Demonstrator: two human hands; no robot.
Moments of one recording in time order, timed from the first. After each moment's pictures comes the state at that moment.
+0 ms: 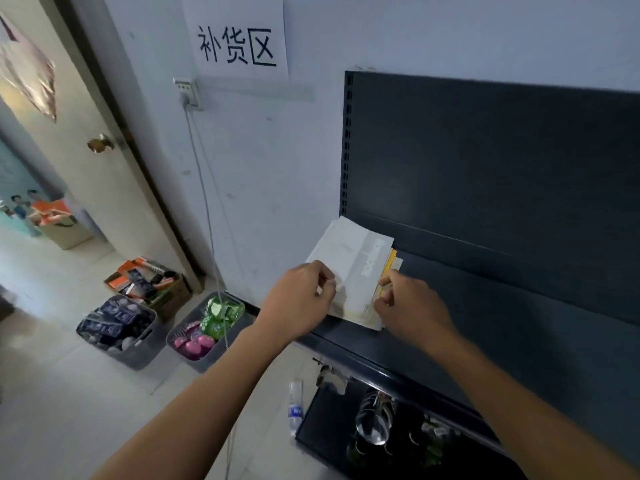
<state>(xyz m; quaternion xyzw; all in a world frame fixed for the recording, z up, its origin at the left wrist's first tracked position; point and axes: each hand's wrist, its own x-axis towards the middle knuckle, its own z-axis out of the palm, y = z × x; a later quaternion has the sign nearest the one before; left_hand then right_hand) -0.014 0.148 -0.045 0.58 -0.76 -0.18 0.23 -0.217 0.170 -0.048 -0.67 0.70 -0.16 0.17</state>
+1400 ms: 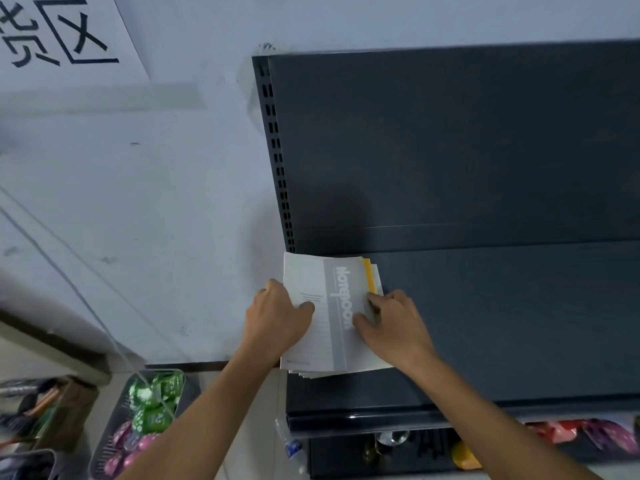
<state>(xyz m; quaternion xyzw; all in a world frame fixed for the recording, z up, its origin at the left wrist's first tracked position) 0.000 -0.016 -0.084 0.59 -0.75 -0.28 0.09 -0.162 0.100 -0.107 -0.45 0.84 -0.22 0.18</state>
